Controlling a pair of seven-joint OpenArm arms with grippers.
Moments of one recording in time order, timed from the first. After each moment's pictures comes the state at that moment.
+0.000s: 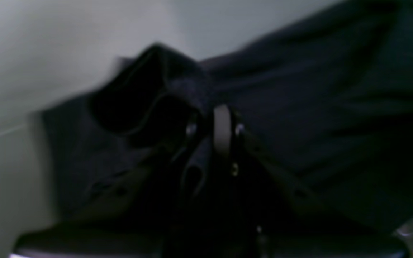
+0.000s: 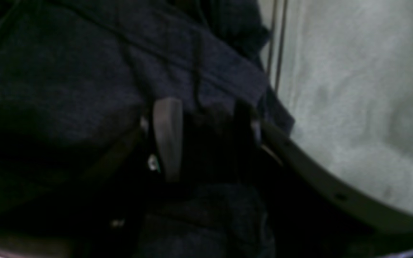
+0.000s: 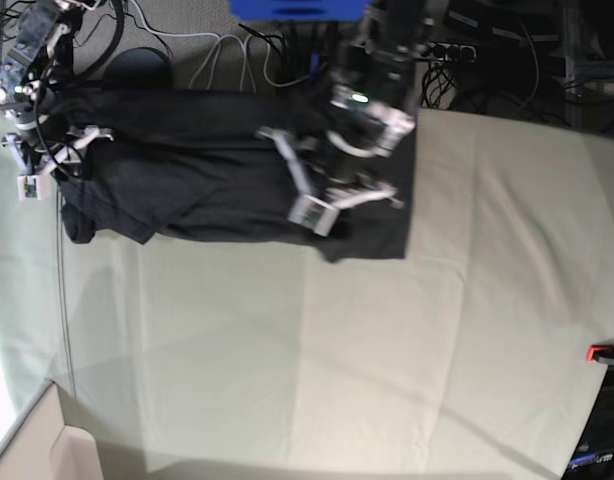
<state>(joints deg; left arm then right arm) 16.5 7.6 17.3 93.0 15.1 -11.5 29.0 -15.2 1.6 43.3 87.5 -1.3 39.9 -30.0</state>
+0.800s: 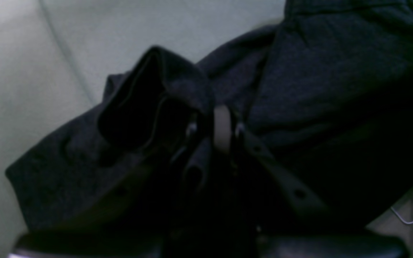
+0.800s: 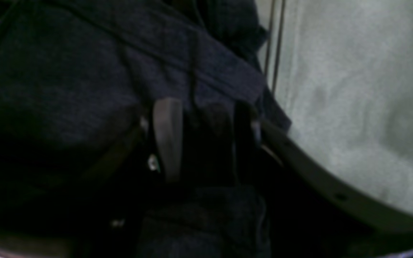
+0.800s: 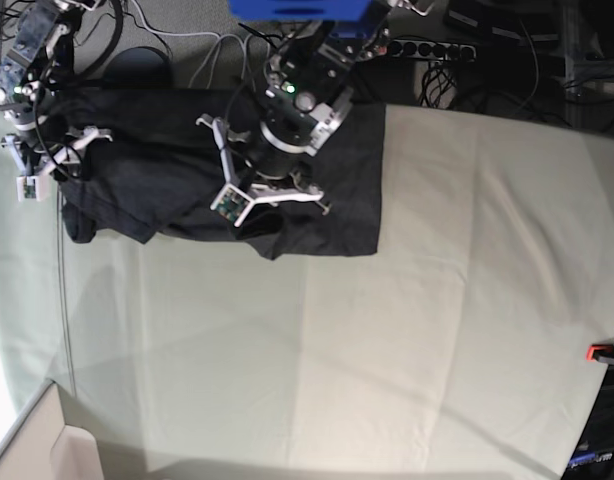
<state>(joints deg) 11.2 6.2 32.9 88.7 14.6 -3.7 29.1 -15.0 1.8 43.2 87.5 -1.3 39.9 -29.9</state>
